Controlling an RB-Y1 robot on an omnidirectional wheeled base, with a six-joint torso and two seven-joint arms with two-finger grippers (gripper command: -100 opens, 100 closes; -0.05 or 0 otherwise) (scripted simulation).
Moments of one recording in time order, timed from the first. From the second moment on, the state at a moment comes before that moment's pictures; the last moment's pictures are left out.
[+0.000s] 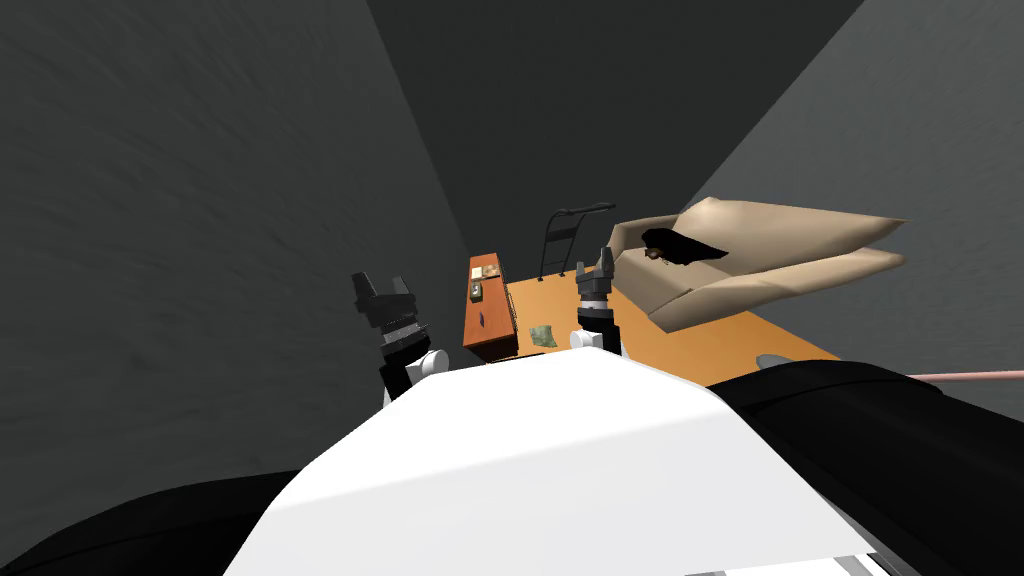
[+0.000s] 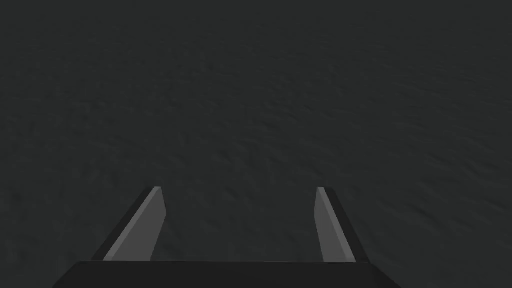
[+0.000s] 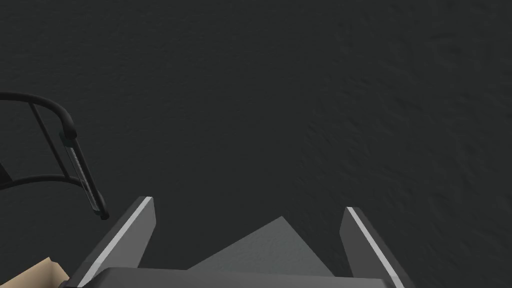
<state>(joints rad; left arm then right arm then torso) 0.47 -0.05 0.05 -2.30 0.12 -0.45 0.00 0.50 0.05 0.03 -2.21 -0.11 -0.46 0.03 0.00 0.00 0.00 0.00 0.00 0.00</state>
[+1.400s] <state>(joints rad) 0.42 0.18 0.16 -2.14 0.22 -0.18 0.20 0.50 0.05 0.03 -2.21 -0.11 -0.46 0.03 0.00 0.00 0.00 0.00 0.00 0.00</state>
